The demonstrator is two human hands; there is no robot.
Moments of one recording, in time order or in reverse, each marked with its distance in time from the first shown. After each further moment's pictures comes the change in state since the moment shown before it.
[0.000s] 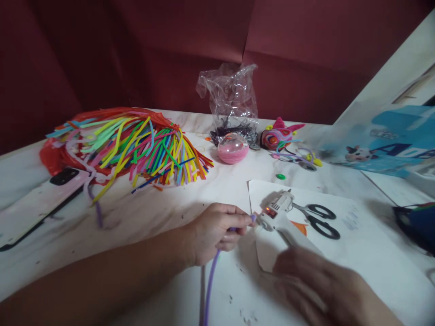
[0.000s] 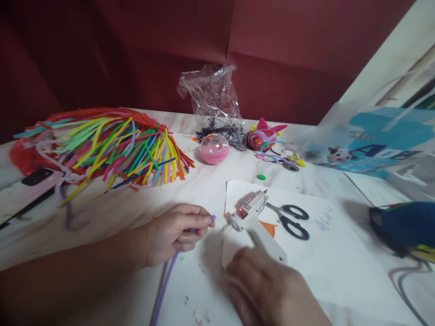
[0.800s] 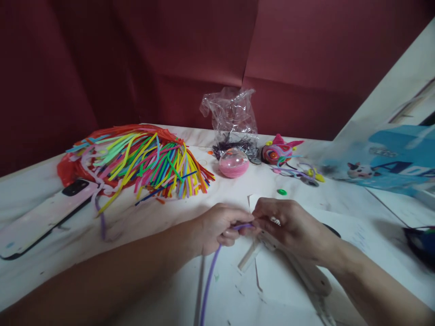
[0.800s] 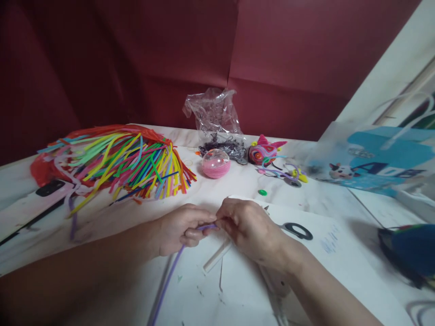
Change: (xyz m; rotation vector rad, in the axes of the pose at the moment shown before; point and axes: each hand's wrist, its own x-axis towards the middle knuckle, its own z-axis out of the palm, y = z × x) left_hand 0.023 0.023 -0.001 0.120 -0.007 0.022; right_hand 0.094 0.031 -0.032 0.289 -0.054 0.205
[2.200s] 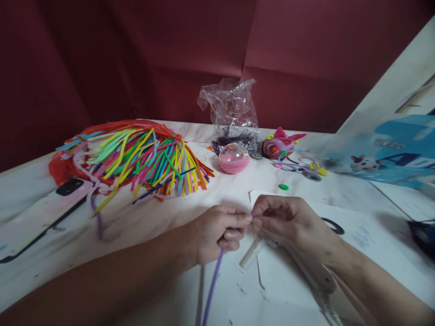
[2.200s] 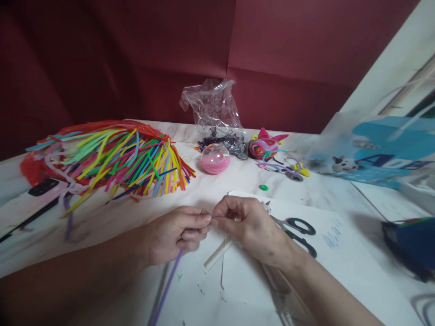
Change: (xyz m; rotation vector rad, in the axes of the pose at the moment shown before) left_hand -0.008 -0.006 -0.003 -0.138 -0.062 0.004; right_hand -0.005 0.008 0.011 0.417 0.020 0.175
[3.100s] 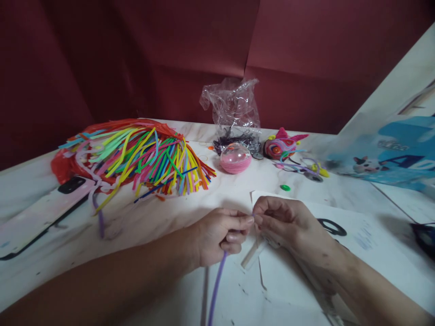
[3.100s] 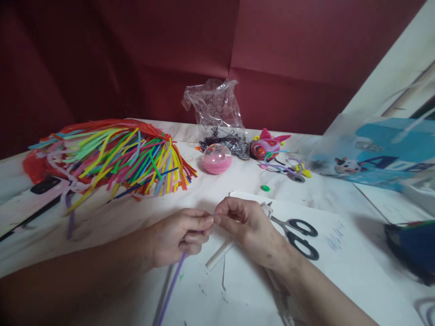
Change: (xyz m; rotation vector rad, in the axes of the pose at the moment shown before) left_hand 0.000 -0.004 0.000 -0.031 0.033 -0.028; right_hand 0.000 0.001 0.009 0.018 0.065 -0.029
